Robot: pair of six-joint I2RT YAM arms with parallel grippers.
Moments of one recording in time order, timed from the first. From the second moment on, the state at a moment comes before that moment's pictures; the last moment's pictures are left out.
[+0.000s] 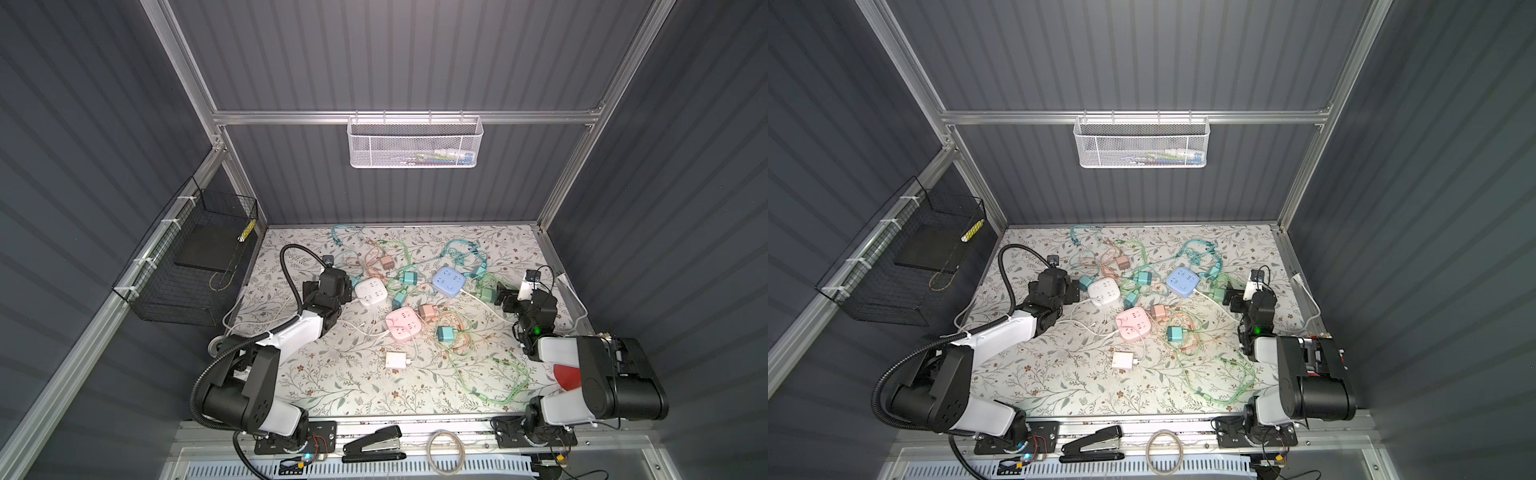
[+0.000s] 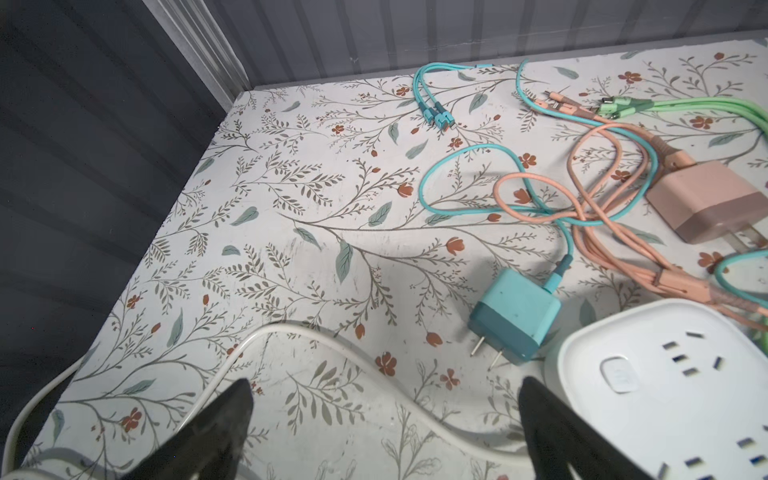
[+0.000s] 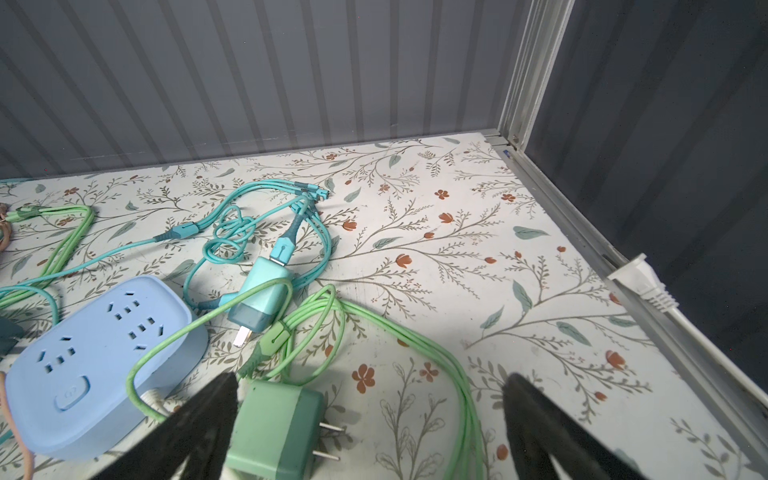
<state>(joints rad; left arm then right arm) -0.35 1.49 0.74 0.12 -0.51 -0.10 -0.05 1.46 0.32 0.86 0.00 0.04</state>
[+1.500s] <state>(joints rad) -0.08 1.72 0.47 0.79 -0.19 -0.01 -0.05 1.46 0.32 0.86 0.00 0.04</state>
